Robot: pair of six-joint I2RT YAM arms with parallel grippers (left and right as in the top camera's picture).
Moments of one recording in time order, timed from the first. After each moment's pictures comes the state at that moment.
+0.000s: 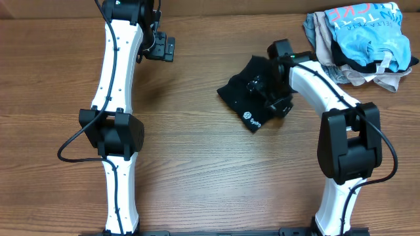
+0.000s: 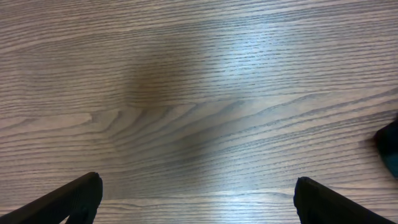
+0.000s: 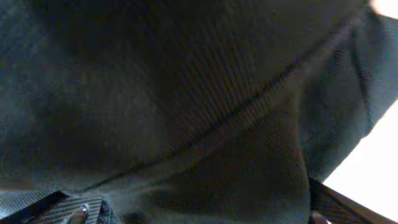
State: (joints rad) left arm -0.13 2.43 2.62 -1.53 -0.04 -0.05; right arm 0.23 2.10 1.58 -0.97 -0.21 1.02
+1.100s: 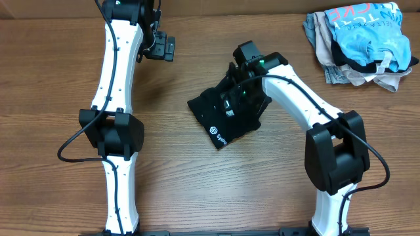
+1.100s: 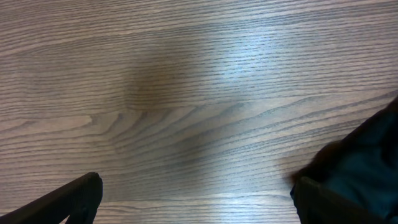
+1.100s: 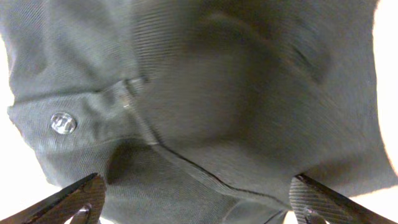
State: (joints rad) left arm -0.13 2.43 2.62 -1.52 -0.04 -0.05; right arm 0.43 2.07 1.65 -1.02 -0.17 0.00
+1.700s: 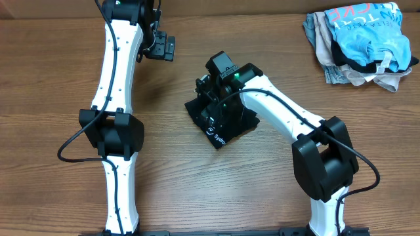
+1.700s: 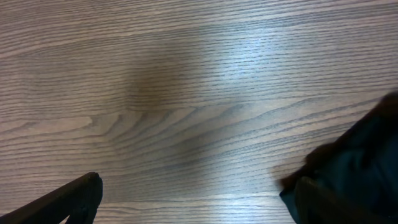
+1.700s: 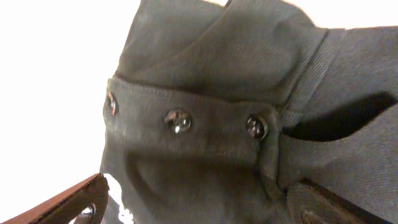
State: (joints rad) left arm -0.13 2.43 2.62 -1.51 -0.04 -0.05; right arm 0.58 2.07 1.65 -0.93 -0.15 -0.27
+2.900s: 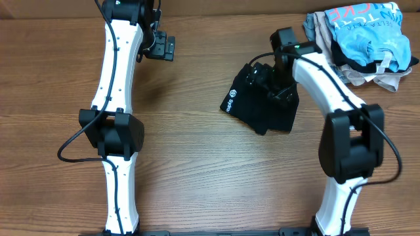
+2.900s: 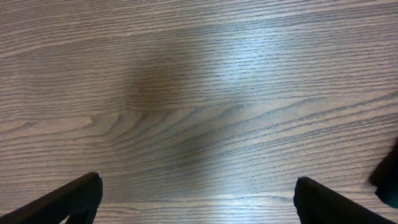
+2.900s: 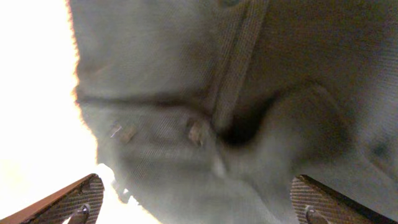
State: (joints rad) left arm -0.13 2.43 2.62 -1.51 -0.04 -0.05; right arm 0.20 2.08 1.70 -1.01 -0.24 0.72
